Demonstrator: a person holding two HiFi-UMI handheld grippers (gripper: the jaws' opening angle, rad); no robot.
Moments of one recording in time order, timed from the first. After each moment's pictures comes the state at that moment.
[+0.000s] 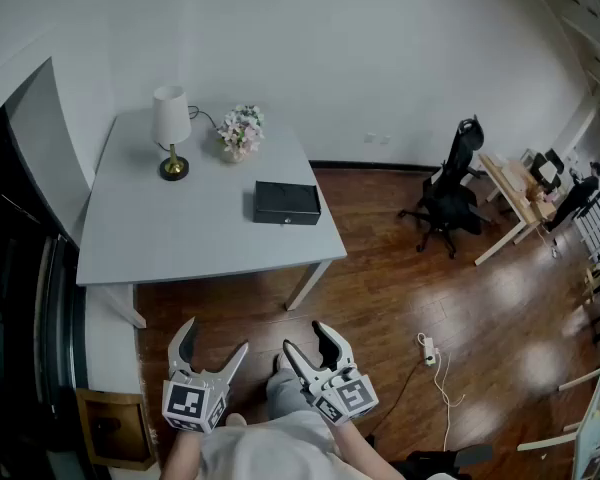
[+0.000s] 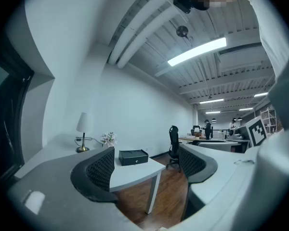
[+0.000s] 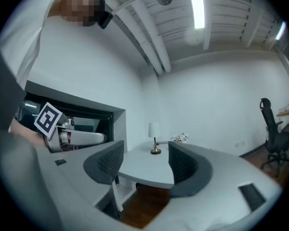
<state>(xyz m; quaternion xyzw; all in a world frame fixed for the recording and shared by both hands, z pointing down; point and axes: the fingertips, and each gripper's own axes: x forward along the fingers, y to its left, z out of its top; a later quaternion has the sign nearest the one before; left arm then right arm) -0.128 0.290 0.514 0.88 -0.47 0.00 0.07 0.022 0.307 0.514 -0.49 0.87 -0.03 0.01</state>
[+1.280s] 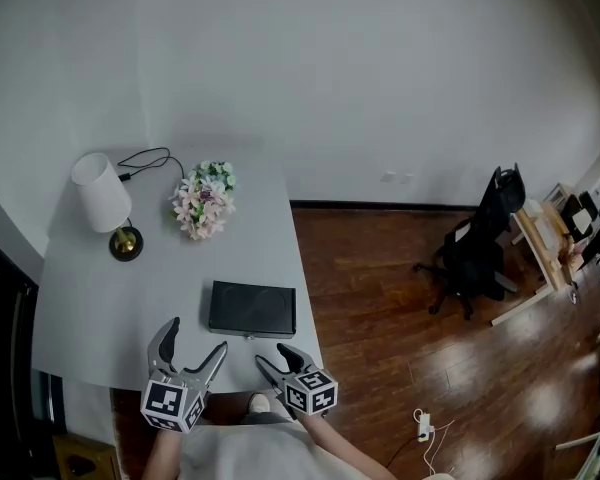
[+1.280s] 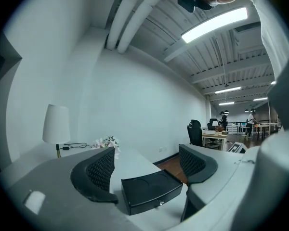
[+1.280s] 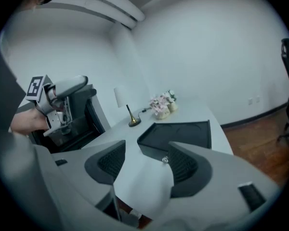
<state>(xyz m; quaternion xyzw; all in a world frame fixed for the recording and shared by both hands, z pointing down) 0.000 -0.102 0.512 0.85 -0.52 0.03 0.06 0.140 -0.095 0.675 -0.40 0.87 -0.25 -0.13</state>
